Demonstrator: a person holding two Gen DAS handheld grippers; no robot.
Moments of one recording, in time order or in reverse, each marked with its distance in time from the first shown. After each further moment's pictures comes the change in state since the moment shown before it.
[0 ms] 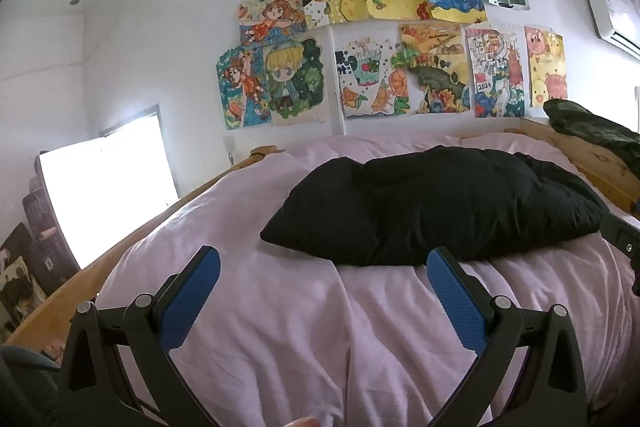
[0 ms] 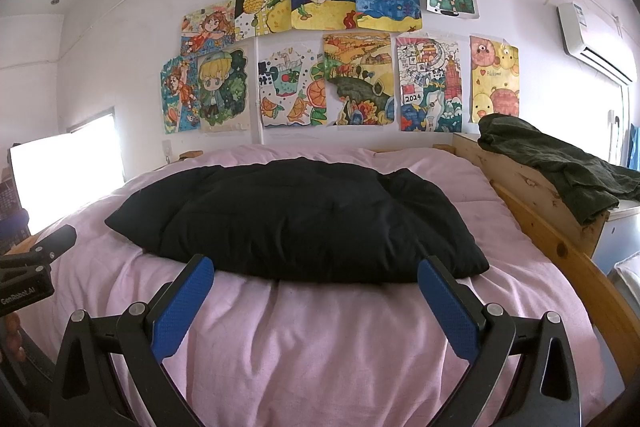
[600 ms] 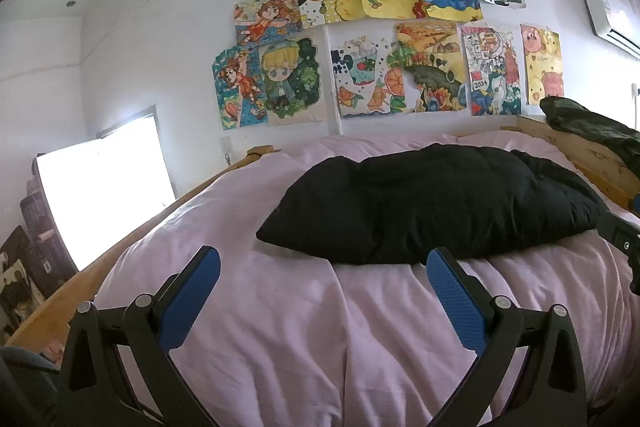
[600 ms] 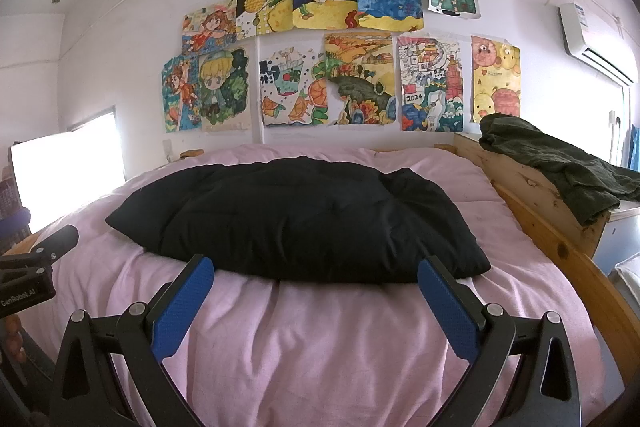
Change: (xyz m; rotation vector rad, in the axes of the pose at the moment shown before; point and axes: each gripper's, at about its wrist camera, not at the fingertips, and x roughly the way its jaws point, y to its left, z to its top) left arm 0.001 -0.002 0.002 0.011 0.002 -0.014; right arm 0.000 0.003 0.001 0.001 0.001 -0.003
